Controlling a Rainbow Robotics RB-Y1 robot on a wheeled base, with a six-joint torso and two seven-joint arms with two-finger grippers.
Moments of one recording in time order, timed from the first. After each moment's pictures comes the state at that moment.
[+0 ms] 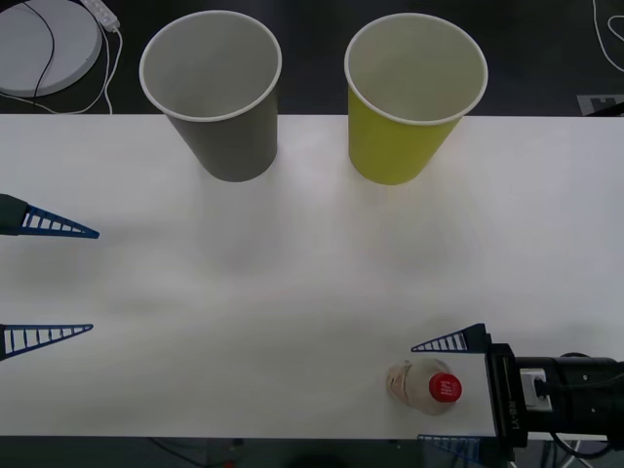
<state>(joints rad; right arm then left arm) 0.02 -0.80 0.41 -1.30 0.84 -1.31 0.79 0.19 1.21 0.19 -1.78 -0.94 -1.26 -0.14</state>
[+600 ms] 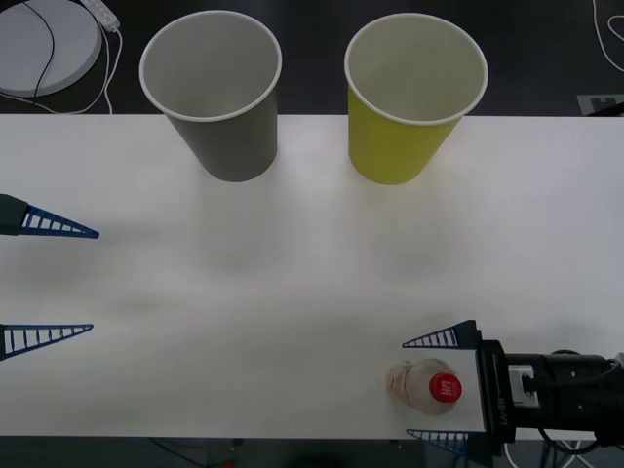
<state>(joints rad) 0.00 -0.80 0.45 -1.31 0.81 -1.26 0.80 0.19 1.21 0.19 -1.78 -0.94 -1.26 -0.14</state>
